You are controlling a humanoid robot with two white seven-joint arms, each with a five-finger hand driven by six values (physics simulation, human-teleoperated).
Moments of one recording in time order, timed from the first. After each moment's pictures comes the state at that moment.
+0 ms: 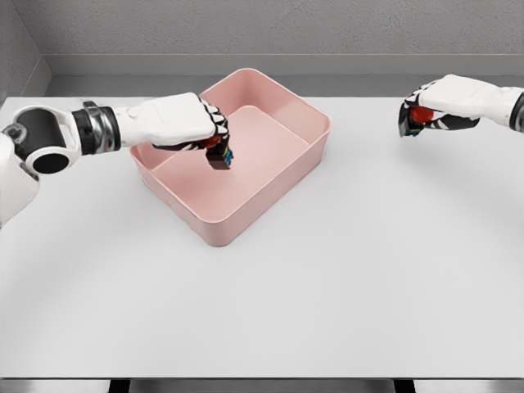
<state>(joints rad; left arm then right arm) -0.84 0.59 -0.75 -1.37 -0.65 -0.61 -0.39 -1.03 -0.81 1.02 -1.00 0.36 -0.61 0.27</state>
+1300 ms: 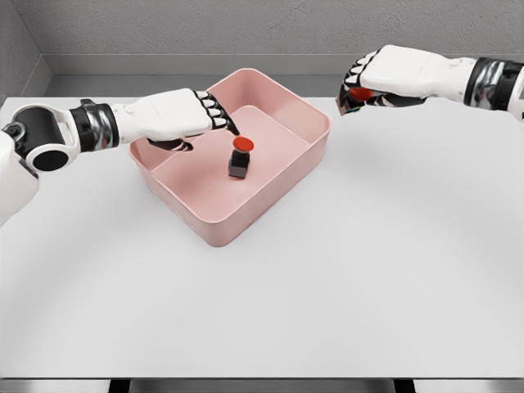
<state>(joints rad) -0.84 0.59 -0.74 -1.35 -0.63 -0.61 -0.37 -1.11 -0.76 1.02 -1.23 0.36 -0.61 0.29</state>
